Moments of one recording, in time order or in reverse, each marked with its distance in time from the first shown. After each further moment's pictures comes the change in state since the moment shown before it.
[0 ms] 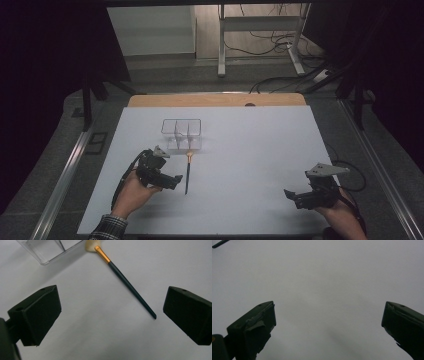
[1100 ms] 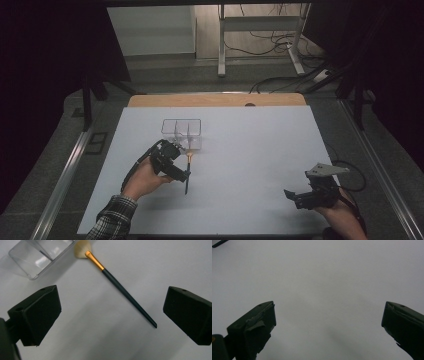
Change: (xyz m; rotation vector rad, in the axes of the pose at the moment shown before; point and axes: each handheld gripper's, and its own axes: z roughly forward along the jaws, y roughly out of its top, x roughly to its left) left arm -0.007 0.045 0.020 0.169 -0.007 0.092; right arm 0.000 0.000 0.000 0.002 0.002 0.002
